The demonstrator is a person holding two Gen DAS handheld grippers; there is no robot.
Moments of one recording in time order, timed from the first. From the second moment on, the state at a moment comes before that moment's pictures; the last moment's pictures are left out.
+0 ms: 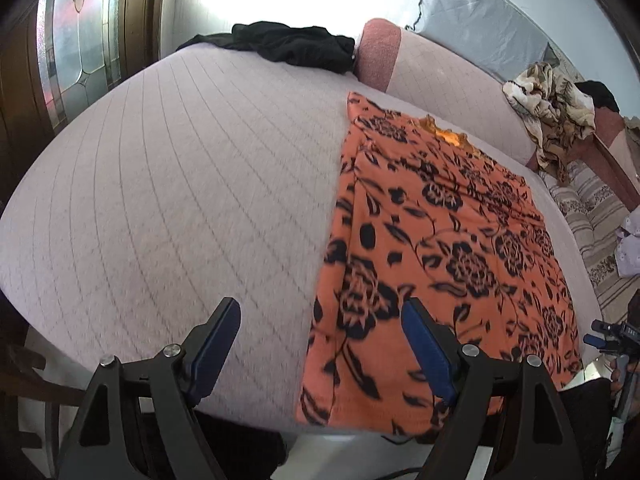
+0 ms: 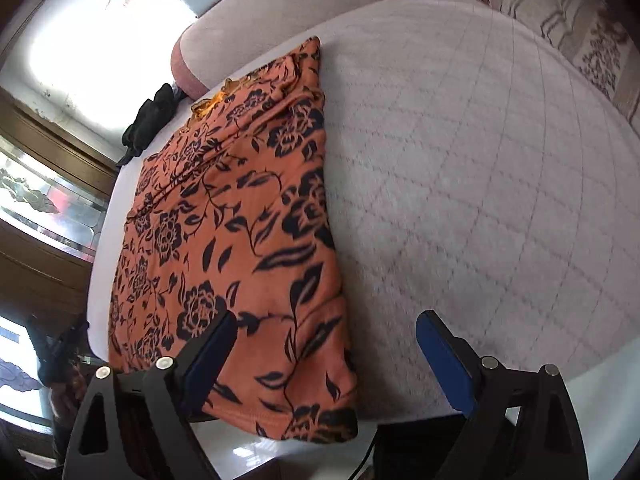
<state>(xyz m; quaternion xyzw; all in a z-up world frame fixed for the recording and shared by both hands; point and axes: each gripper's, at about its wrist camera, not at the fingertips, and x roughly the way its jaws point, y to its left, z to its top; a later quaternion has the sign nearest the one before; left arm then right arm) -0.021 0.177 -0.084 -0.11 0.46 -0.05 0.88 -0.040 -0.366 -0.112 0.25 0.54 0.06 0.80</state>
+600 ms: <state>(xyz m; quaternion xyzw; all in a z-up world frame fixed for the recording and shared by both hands) -0.043 0.160 -0.133 -0.14 0.54 -0.05 0.83 -0.063 -0.353 -0.143 0.32 0.57 0.07 0.75</state>
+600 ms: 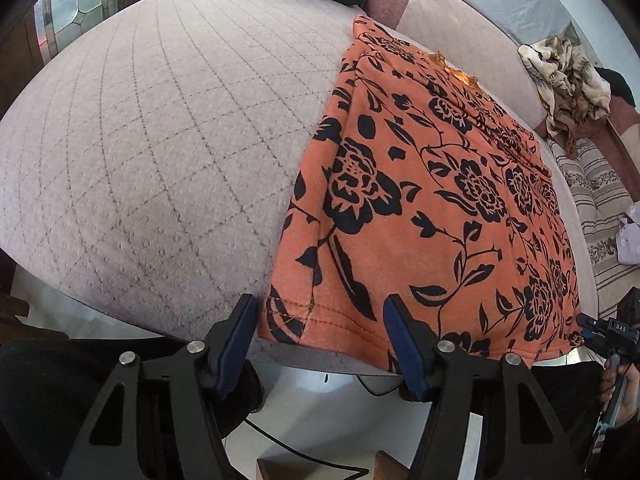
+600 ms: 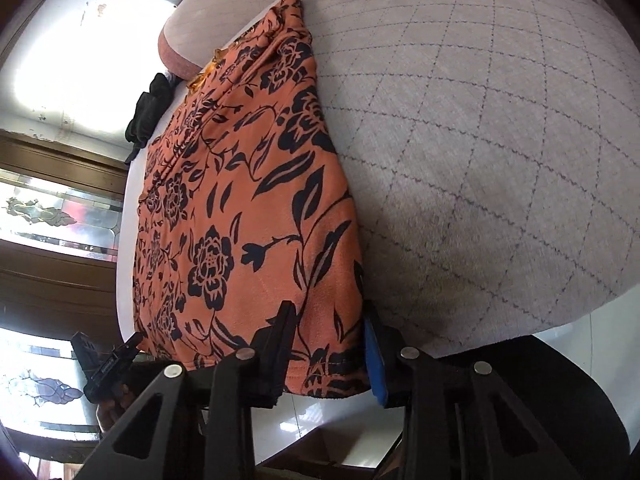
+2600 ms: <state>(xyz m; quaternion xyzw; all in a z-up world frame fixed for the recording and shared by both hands) 0.069 0.137 -0.049 -0.17 0.46 -0.15 0.86 0.034 -0.337 -0.106 0.44 0.46 0.19 0.74</state>
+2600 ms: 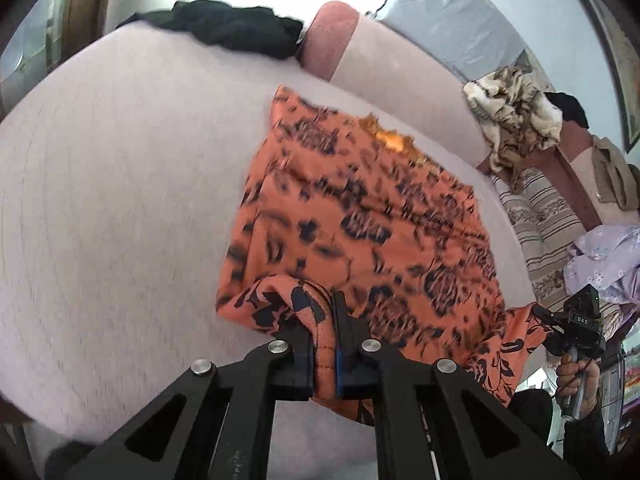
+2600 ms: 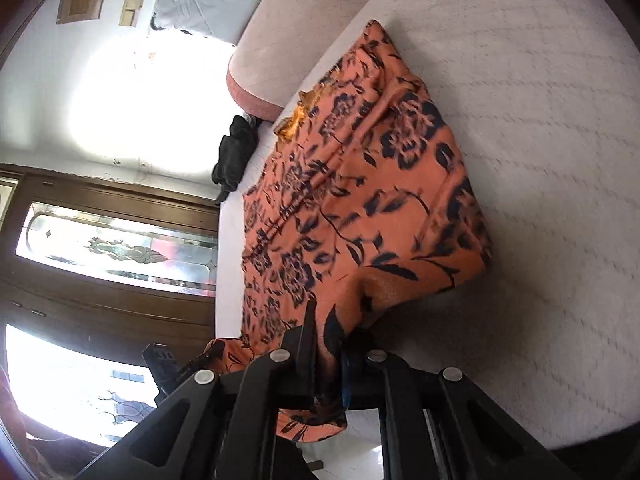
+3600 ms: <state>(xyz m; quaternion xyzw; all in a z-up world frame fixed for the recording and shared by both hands) 0.243 0.092 -0.125 -0.05 0.48 -0.10 0.87 0.222 -0.349 -0.142 0.23 0.50 0.10 0.83</state>
